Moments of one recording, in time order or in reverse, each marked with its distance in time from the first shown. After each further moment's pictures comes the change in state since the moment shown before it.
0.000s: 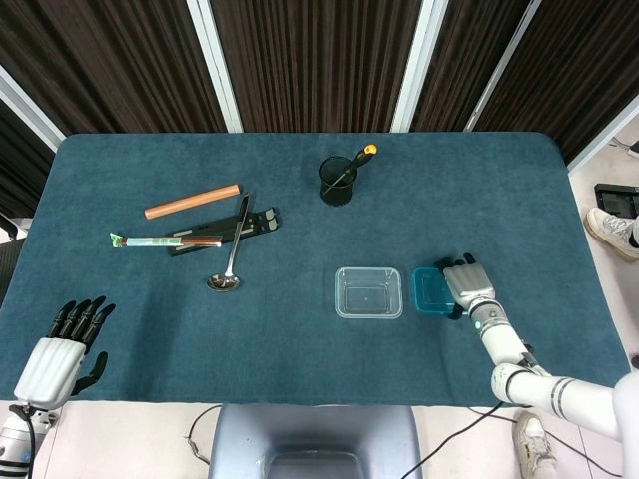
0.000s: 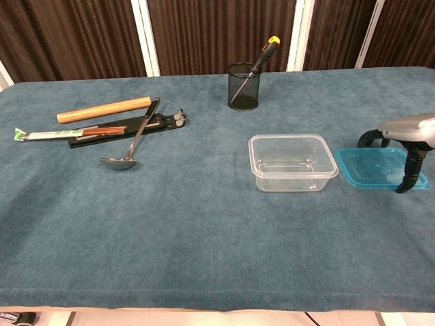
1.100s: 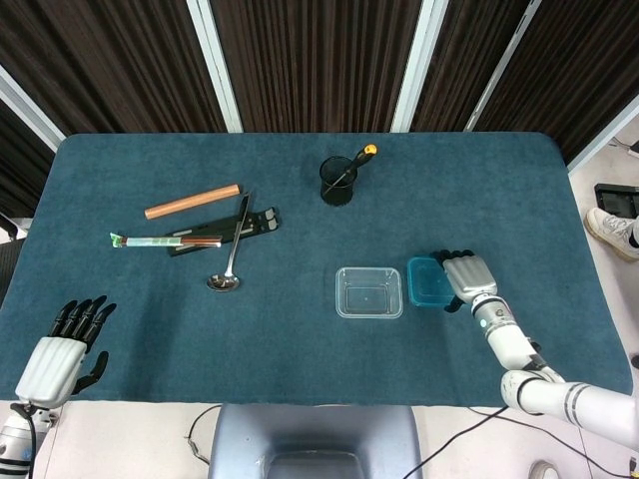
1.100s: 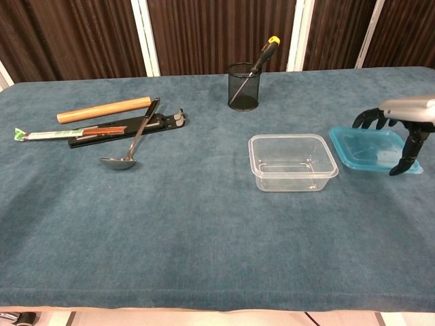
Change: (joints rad) left arm -0.006 -0.001 -0.001 0.002 -0.004 -0.009 -0.003; right arm -0.055 0.071 0.057 -0.074 -0.208 0.071 0.173
